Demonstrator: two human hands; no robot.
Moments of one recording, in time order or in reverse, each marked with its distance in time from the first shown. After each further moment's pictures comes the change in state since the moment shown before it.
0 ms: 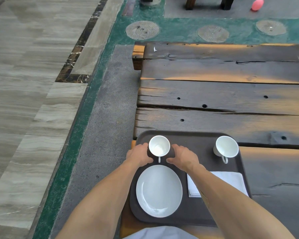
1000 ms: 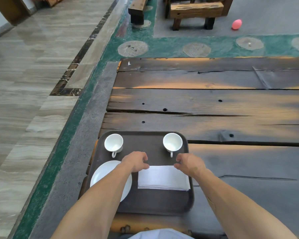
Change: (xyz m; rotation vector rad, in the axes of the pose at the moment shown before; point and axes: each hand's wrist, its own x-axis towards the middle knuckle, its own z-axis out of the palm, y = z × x) left_hand -0.050 0.174 0.065 0.039 -0.067 0.086; right_hand -0.077 0.220 -0.057 -0.075 -0.004 -0.035
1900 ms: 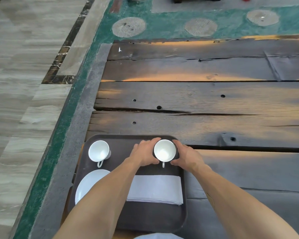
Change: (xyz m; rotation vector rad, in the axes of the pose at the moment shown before) left_hand 0.081 0.074 -0.019 0.008 0.110 0.152; right_hand 0.070 0.035 -0.031 0.096 0.031 -0.063
